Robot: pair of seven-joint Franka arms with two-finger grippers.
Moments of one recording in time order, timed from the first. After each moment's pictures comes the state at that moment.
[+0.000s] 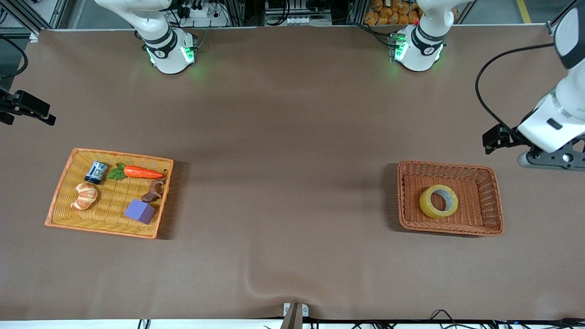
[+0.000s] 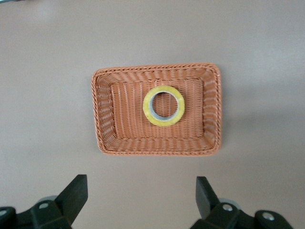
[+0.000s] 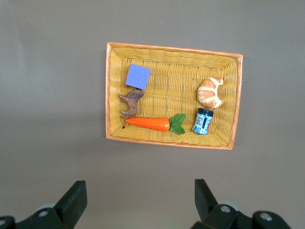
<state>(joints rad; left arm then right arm) 0.31 0.15 -0.47 -1.47 0.17 1.62 -0.04 -0.05 0.02 -0.03 -1.49 0.01 1.50 -0.05</state>
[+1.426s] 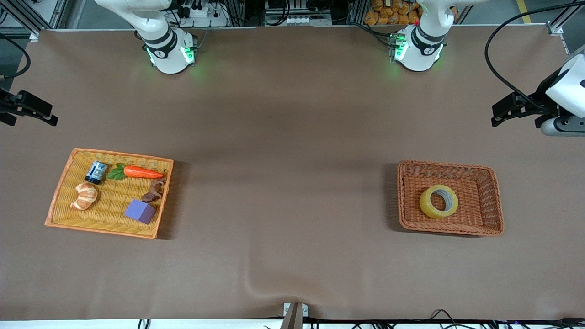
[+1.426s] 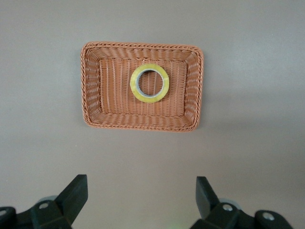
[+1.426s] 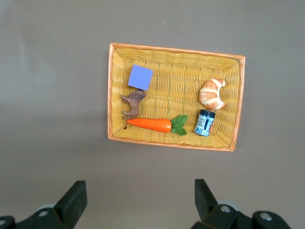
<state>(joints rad) 0.03 0.04 -0.11 -1.49 0.02 1.51 -0.04 -0.05 0.02 -0.03 -1.49 0.01 1.50 -0.05</state>
